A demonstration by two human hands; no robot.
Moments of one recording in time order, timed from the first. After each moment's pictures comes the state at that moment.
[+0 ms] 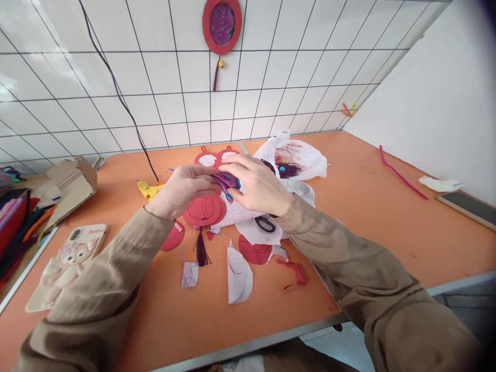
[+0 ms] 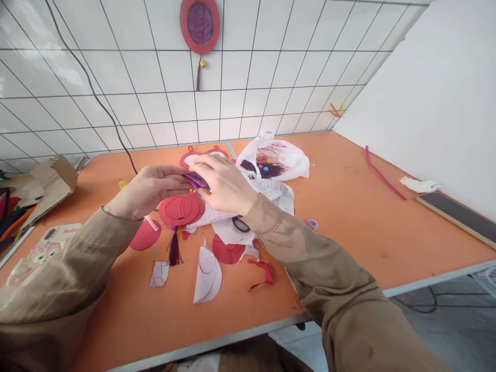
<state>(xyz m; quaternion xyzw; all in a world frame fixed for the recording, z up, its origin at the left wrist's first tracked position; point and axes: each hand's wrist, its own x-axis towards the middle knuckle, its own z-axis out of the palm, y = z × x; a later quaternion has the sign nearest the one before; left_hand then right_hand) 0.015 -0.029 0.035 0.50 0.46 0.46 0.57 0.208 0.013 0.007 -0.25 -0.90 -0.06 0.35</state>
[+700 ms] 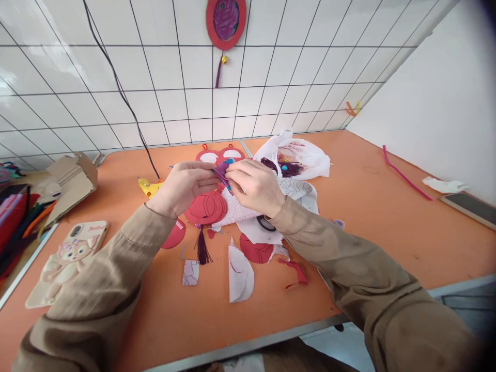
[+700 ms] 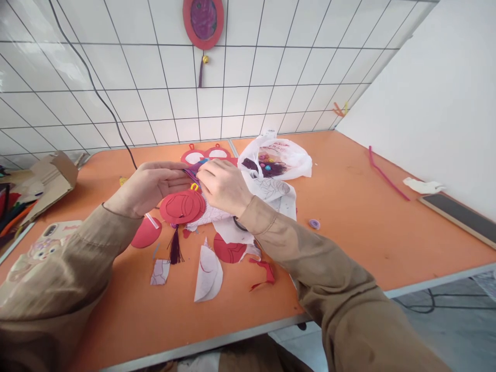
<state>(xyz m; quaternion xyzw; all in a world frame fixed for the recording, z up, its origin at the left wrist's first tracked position) 0.019 -0.030 0.039 0.43 0.45 0.51 0.59 0.200 0.017 -0.011 -0.27 -0.88 -0.11 0.37</state>
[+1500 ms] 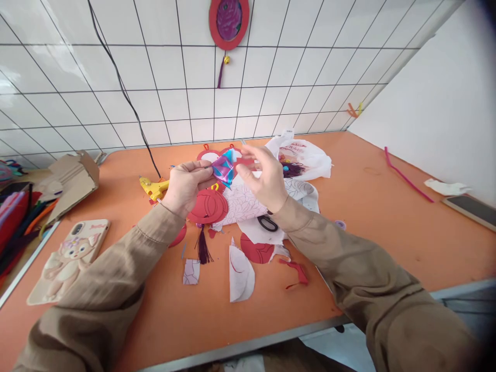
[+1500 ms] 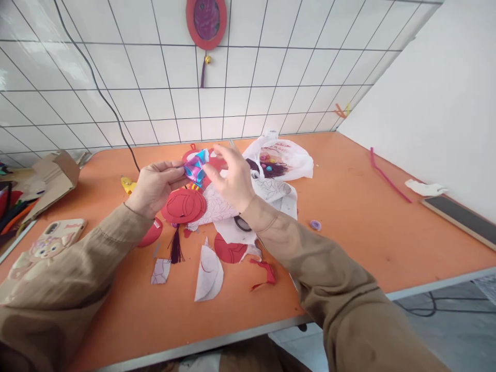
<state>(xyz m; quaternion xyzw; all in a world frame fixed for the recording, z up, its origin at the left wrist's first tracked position) 0.022 -0.015 0.009 0.37 0.42 0.62 0.55 0.202 0.023 -0.010 -0.35 -0.72 0.23 0.56</state>
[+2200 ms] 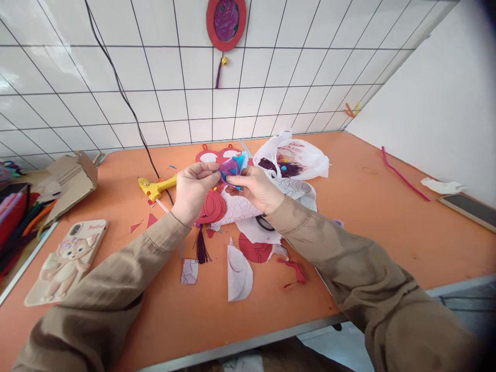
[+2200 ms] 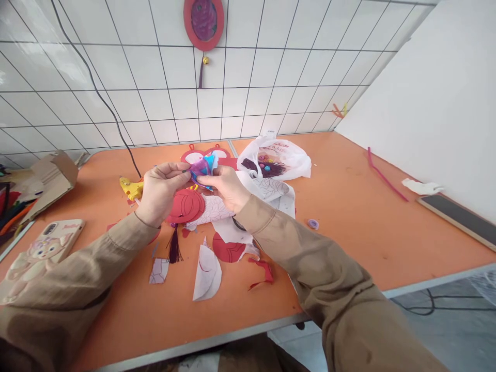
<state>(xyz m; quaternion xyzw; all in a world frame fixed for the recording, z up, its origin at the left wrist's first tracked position) 0.043 -0.025 0.002 0.43 0.42 0.65 0.47 0.188 0.014 -0.007 -0.35 -0.48 0.67 0.44</state>
